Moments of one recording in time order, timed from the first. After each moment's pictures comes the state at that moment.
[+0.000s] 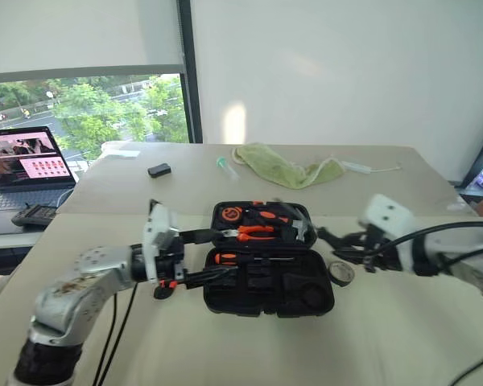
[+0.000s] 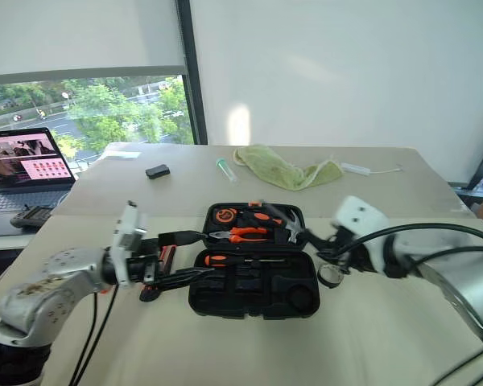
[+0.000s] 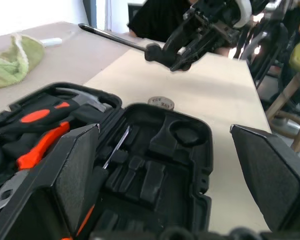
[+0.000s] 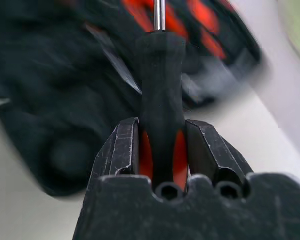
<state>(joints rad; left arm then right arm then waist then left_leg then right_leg) -0.29 0.69 0.15 -0.43 -0.74 0.66 -1.02 -0.57 -1.14 0.21 -0.50 0.48 0.85 0.89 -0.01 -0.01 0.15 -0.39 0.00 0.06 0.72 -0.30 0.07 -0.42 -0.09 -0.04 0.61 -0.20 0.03</state>
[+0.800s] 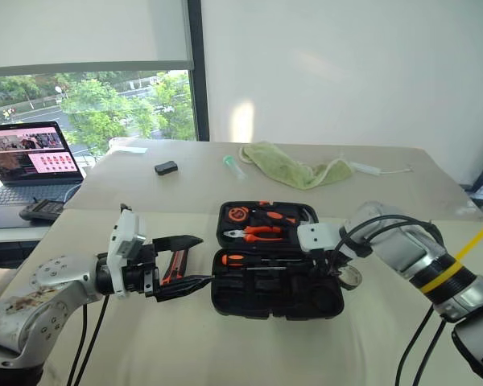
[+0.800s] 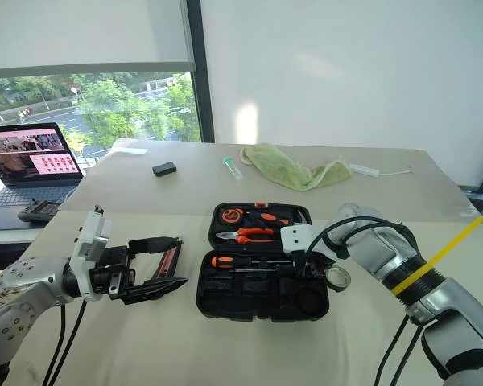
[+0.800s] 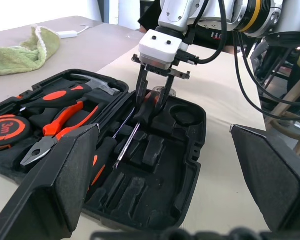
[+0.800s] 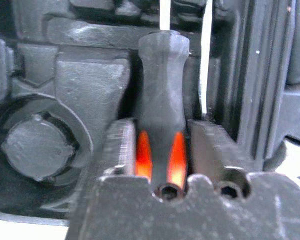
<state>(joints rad) -0.15 0.79 0.24 -0.52 -0.83 0.66 -1.01 -0.88 -0.86 0.62 0.11 -0.09 0.38 1.36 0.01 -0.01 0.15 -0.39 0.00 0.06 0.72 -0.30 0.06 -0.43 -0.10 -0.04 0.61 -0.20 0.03</state>
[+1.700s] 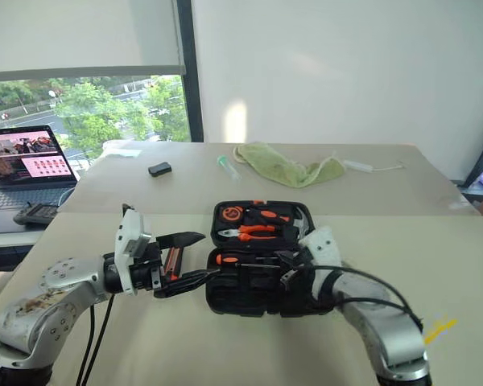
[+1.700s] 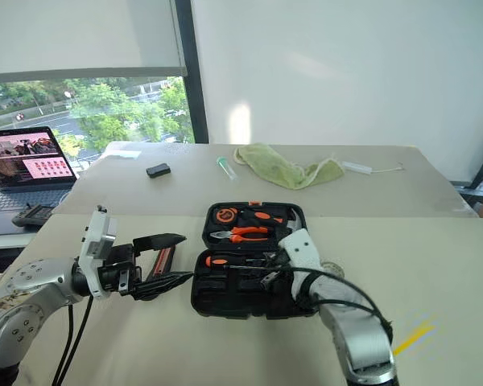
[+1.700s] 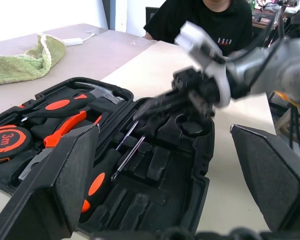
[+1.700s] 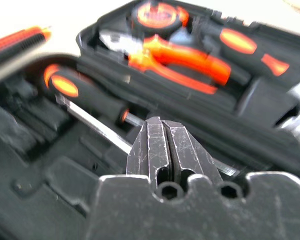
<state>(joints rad) -0.17 0.75 0.20 -0.50 -0.81 0.63 -0.95 -0.16 -0.26 0.16 -0.52 0.05 0.80 0.41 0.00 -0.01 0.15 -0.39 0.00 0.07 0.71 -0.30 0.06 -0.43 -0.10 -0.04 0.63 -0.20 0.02</state>
